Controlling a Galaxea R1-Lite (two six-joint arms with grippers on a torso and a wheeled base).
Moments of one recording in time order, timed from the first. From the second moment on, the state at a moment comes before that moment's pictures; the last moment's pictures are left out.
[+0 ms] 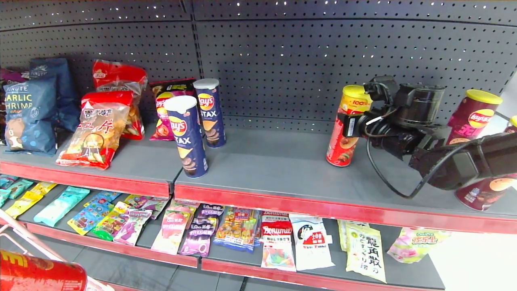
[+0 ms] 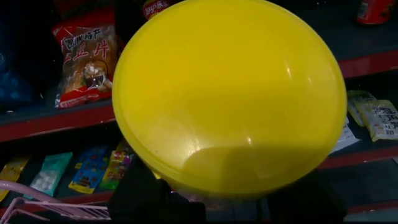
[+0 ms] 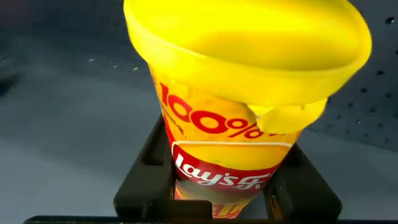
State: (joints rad) left arm -0.02 0.36 -0.43 0.10 -0.19 0.19; right arm 0.32 1.91 -1.06 -0.76 -0.18 -0.05
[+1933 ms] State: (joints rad) left arm -0.02 0.36 -0.42 0.10 -0.19 0.19; right arm 0.60 1.74 -0.78 -0.78 -0.43 0.00
